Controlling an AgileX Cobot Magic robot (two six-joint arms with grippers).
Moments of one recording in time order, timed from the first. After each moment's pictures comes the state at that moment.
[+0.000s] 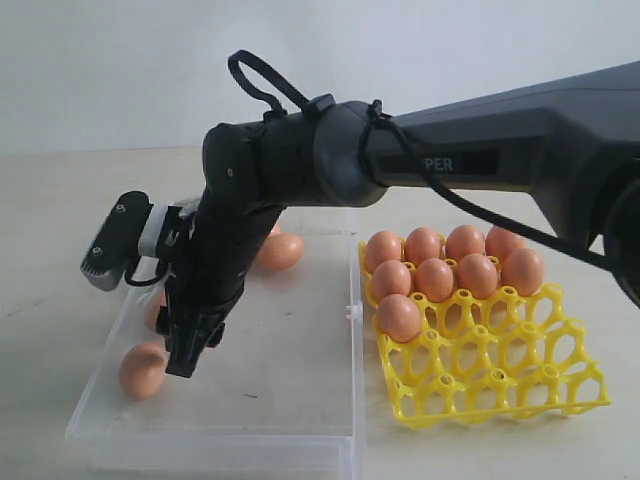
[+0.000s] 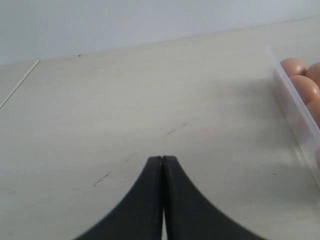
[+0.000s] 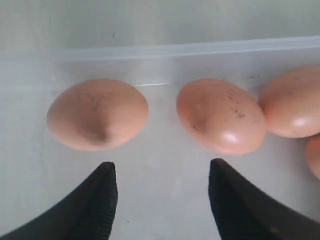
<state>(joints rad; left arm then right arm) 0.04 0.01 0.00 0.10 0.39 0.03 0.85 2.20 -1.65 0.27 0.72 -0.83</state>
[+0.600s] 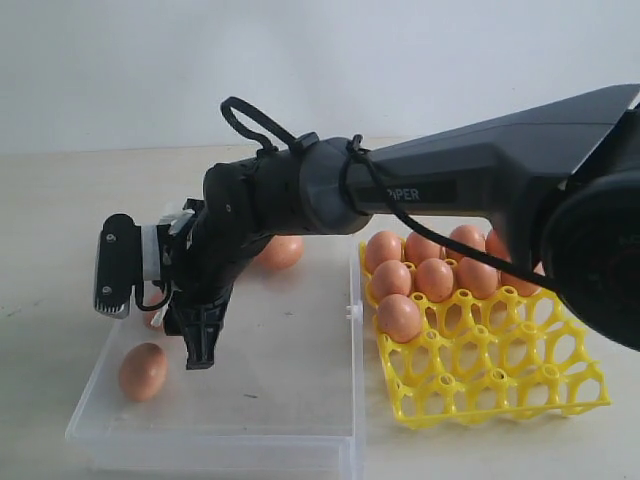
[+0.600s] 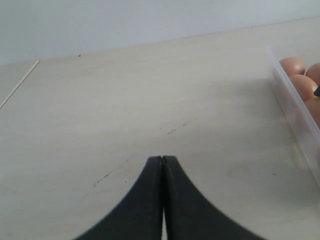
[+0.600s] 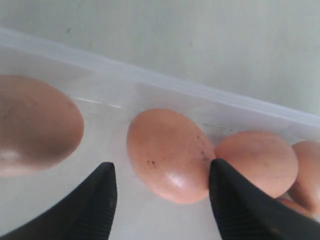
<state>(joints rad) 0.04 0.01 0.00 0.10 0.39 0.03 0.85 2.28 -1.65 0.25 0.48 -1.11</state>
